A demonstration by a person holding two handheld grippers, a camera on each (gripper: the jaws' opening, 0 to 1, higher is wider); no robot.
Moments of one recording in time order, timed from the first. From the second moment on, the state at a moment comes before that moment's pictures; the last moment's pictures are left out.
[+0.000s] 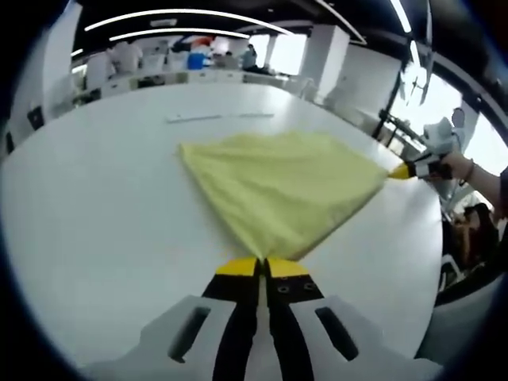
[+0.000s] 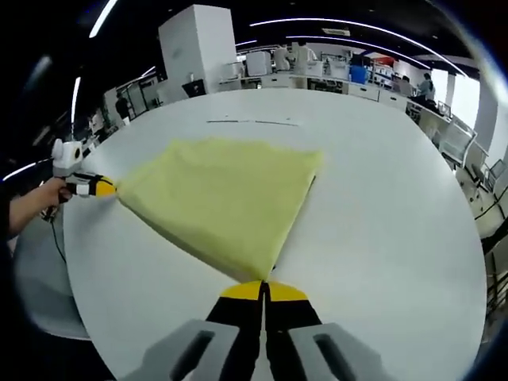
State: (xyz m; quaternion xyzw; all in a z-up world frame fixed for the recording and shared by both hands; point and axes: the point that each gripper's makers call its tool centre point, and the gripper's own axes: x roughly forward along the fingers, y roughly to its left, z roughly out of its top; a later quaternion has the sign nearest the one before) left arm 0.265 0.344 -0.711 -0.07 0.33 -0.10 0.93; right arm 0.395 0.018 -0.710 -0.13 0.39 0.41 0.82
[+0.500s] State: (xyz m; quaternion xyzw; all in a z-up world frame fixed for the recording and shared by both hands) left arm 0.244 0.339 -0.710 -0.05 0.34 -0.11 0.93; right arm 0.378 0.010 -0.714 -0.12 0.40 0.41 0.81
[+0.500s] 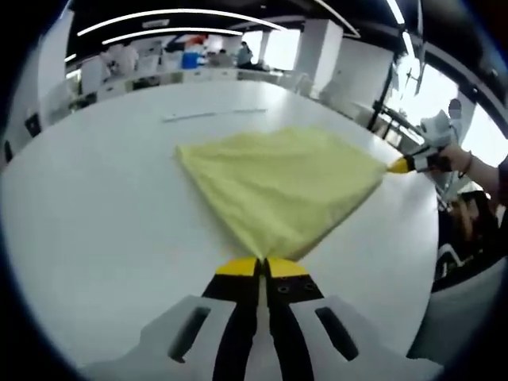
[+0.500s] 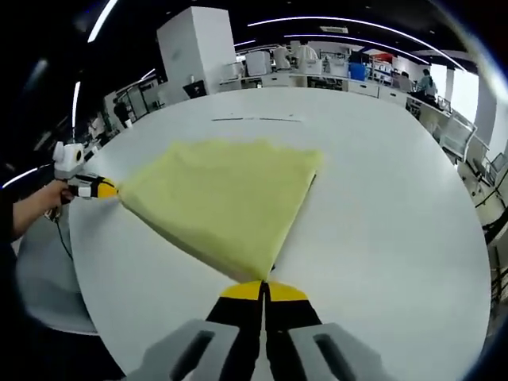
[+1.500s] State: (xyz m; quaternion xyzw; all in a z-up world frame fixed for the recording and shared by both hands) left arm 0.217 0.334 -0.711 -0.06 0.35 -0.10 0.93; right arm 0.353 0.005 -0.715 -0.12 0.40 0.42 0.80
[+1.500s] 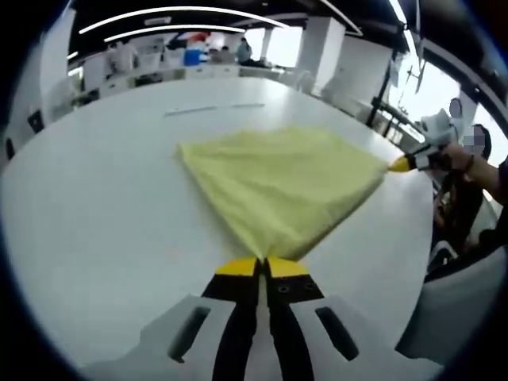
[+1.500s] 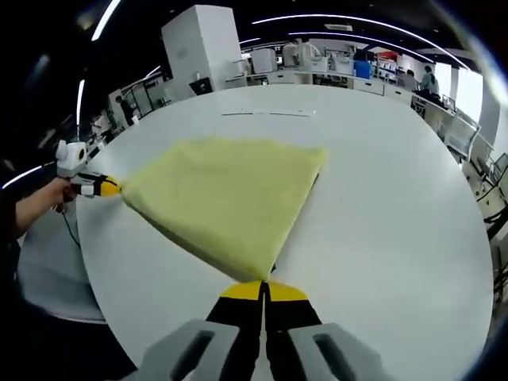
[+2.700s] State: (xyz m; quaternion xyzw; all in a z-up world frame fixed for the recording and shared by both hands) left arm 0.199 0.323 -0.642 -0.08 0.29 -0.06 0.95; right arm 0.334 0.039 -0.640 -0.06 0.34 0.43 0.83
